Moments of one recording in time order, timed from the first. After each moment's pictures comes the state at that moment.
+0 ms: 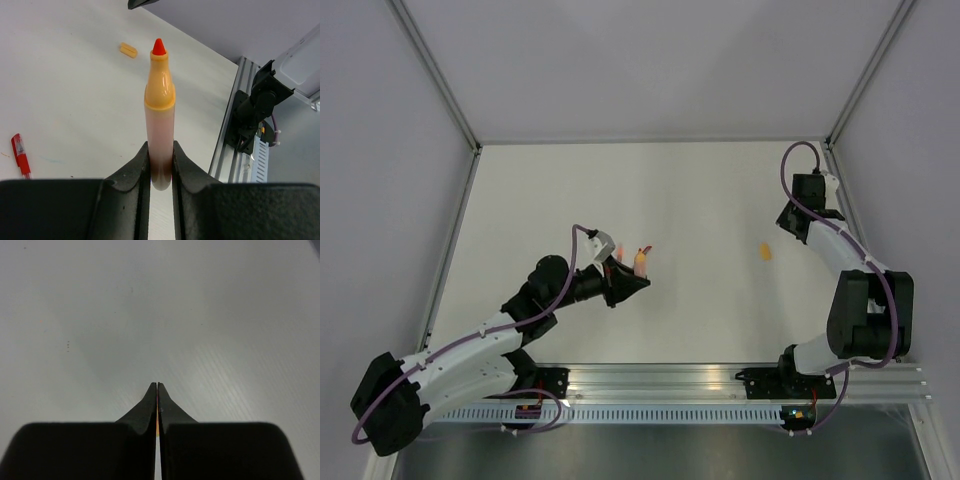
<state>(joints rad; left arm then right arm) -0.78 0.89 0.43 0.39 0.40 -0.29 -0.02 1.48 0.96 -0.29 0.27 0.49</state>
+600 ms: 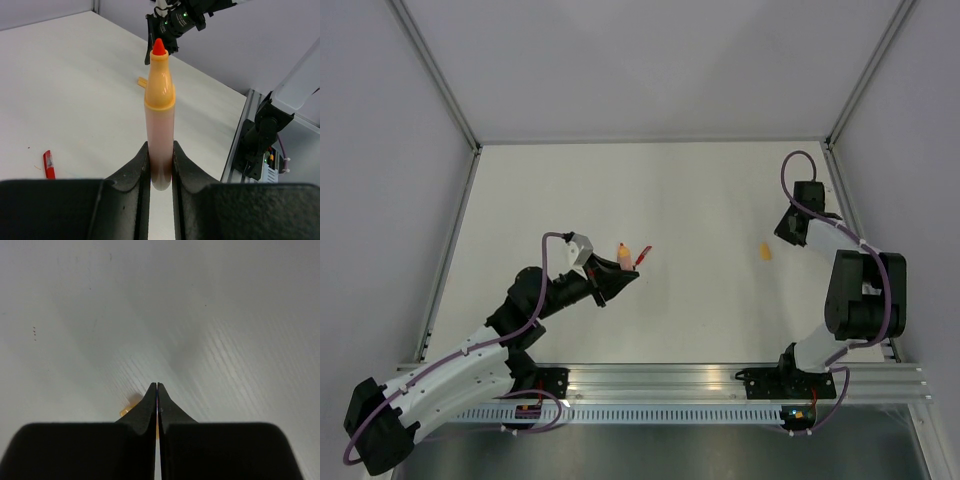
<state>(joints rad) -0.78 0.70 0.38 0.39 0.29 -0.29 -0.10 1.59 0.95 -0.27 0.17 0.46</state>
